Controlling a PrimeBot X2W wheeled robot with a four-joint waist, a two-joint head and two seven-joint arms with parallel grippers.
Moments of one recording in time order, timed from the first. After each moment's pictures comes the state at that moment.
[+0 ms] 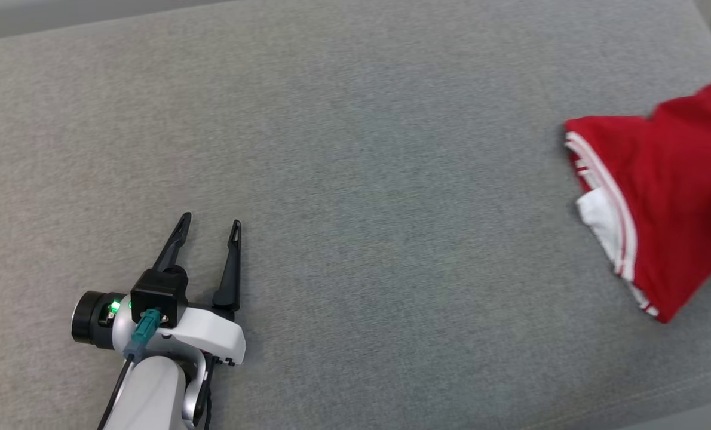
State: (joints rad) left arm -0.28 0.06 -0.12 0.38 -0.03 -0.02 -0.26; right arm -0.80 -0.25 -0.39 0.93 -0.17 0.13 -0.26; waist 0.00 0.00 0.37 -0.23
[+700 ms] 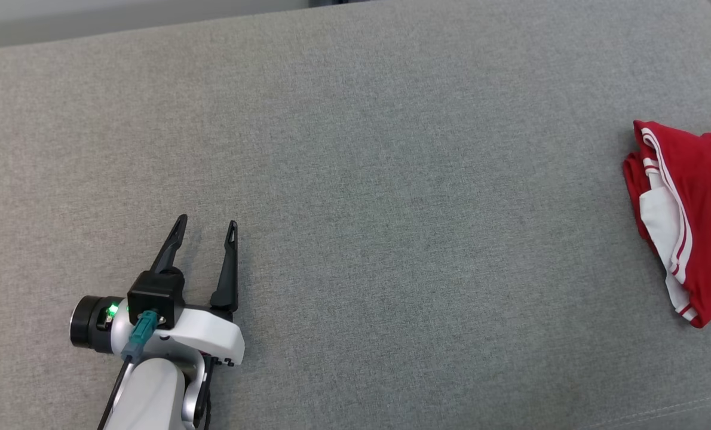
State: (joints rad) left arm -0.27 0.05 -0.11 0.38 -0.04 -0.01 -0.26; right arm -0.89 -0.22 -0.53 0.80 -0.37 0.13 -0.26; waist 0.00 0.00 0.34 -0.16
